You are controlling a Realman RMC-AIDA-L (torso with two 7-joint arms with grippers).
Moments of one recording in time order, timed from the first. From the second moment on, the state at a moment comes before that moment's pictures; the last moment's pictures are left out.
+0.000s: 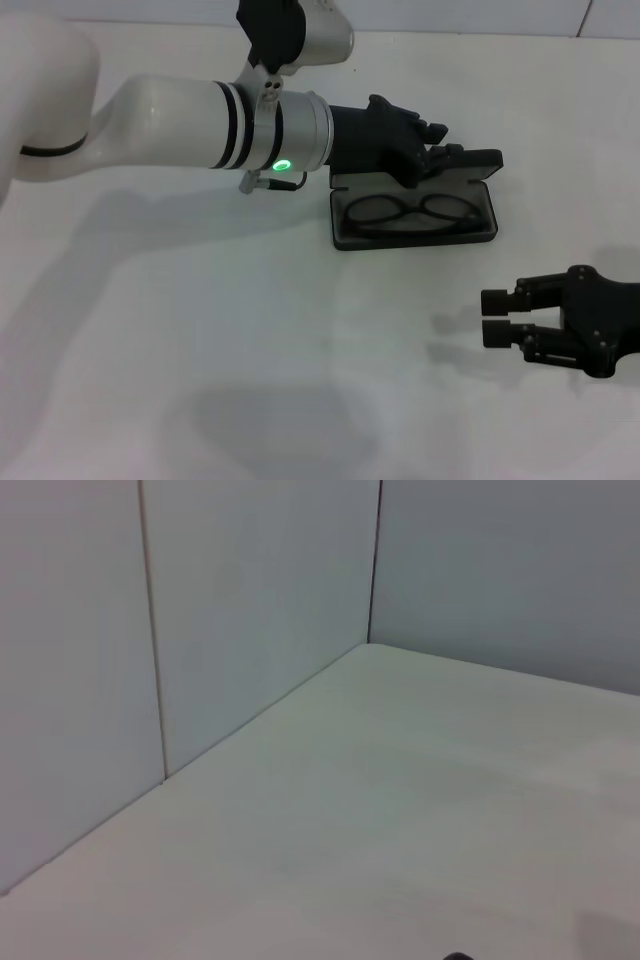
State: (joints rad) left arm -0.80 -2.10 1.57 0.61 1.52 0.84 -1.56; right arm 0.51 2.02 -0.70 -0.52 -2.01 -1.84 1.34
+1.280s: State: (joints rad) left arm -0.78 -2.10 1.62 0.58 1.52 0.92 -1.56; right arm 0.51 2.02 -0.71 -0.50 -2.01 -1.82 1.34
